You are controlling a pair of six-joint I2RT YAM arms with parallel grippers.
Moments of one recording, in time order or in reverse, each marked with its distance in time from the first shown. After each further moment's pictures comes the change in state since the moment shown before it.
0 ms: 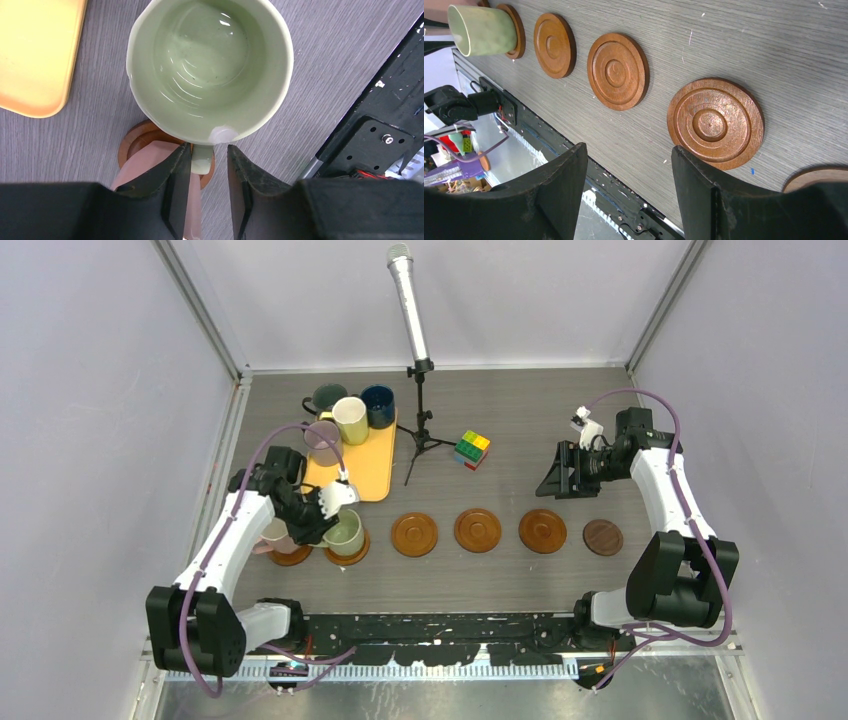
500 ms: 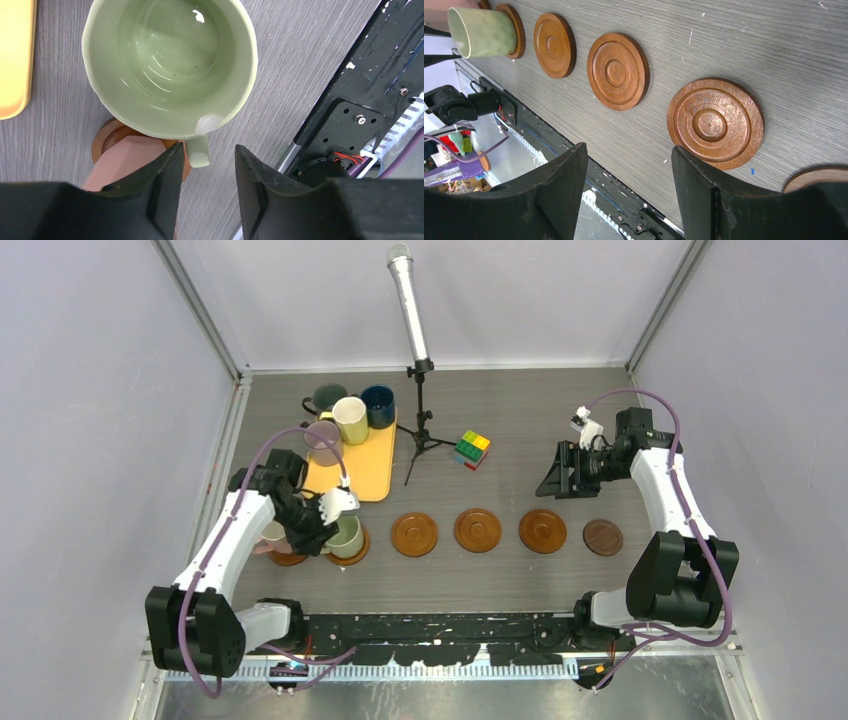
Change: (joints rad) left arm -0.011 0.000 0.005 -0.092 0.009 0.027; right arm 0.000 0.000 0.000 0.000 0.000 0.000
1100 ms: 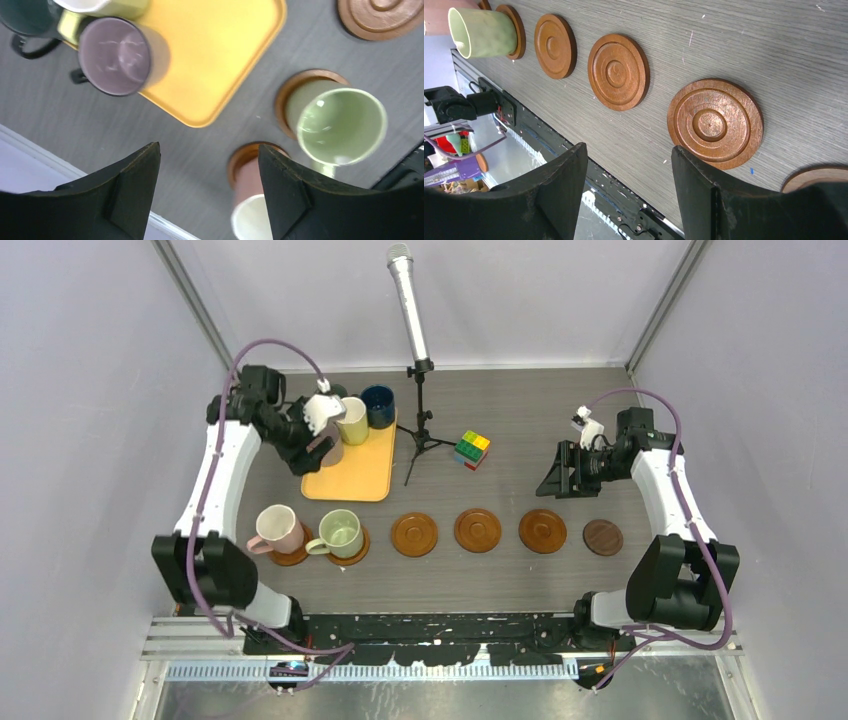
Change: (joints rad) left arm 0.080 0.262 0.566 0.023 0.027 -0.126; right arm 0.000 -0.009 0.000 0.000 0.000 0.000
